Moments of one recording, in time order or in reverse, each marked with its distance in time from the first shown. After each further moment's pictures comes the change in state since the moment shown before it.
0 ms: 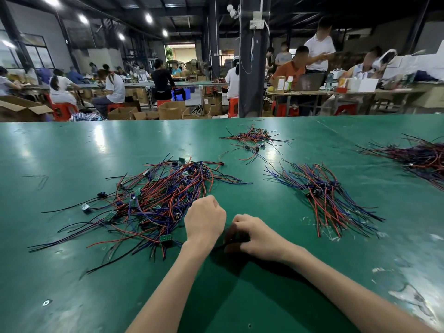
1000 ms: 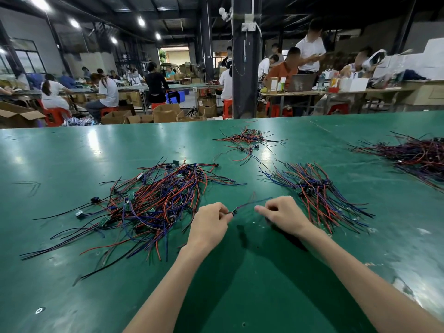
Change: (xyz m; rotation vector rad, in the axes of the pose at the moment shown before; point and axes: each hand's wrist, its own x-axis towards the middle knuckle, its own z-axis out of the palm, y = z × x) left_hand -0.003 -0.005 0.019 -0.168 -0.201 0.180; right_hand -0.009 0.055 -0.050 -0.093 0.318 0.381
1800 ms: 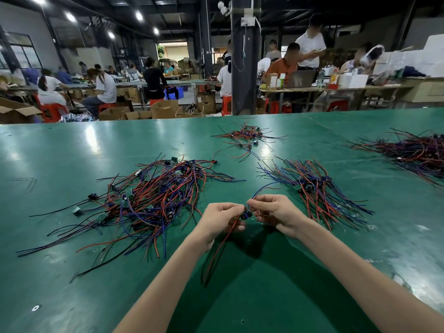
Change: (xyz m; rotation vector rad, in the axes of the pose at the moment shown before) left_hand -0.004 0.021 0.000 -0.916 -0.317 -0.306; right_hand -0.003 -0.021 0.008 1.096 -0.163 0.425
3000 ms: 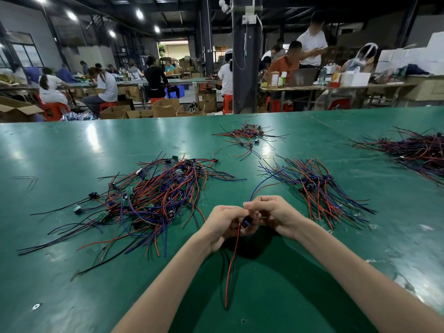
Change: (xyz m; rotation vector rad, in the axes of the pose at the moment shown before) left_hand 0.001 -0.007 0.008 -0.209 -0.159 -0.064; right_hand -0.001 0.001 0.008 -0.085 -0.077 0.024
